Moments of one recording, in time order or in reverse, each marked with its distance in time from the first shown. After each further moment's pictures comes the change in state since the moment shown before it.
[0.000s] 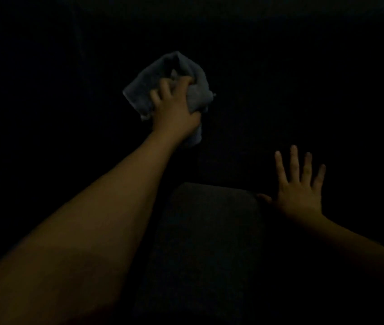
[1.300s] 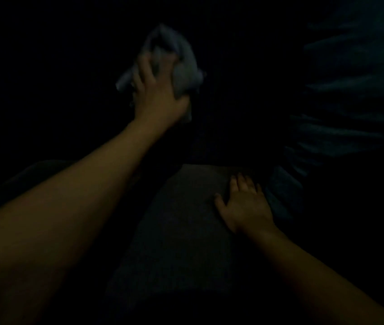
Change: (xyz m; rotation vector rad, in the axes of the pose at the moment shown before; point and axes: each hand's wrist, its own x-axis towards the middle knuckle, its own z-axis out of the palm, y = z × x) left_hand -0.054 0.129 0.053 -0.051 -0.053 0.102; right_hand -0.087 0.080 0.014 0.312 -0.334 -0.077
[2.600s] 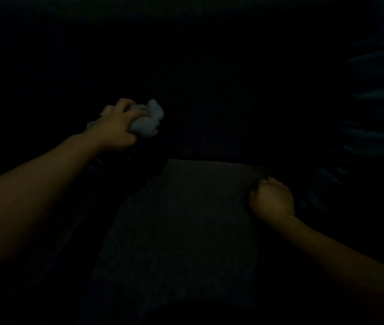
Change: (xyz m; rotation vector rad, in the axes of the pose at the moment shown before) left_hand -0.031 -0.153 -0.145 0.414 -0.477 0.087; right_hand -0.027 -0.040 -0.031 -0.042 0.092 -0.074
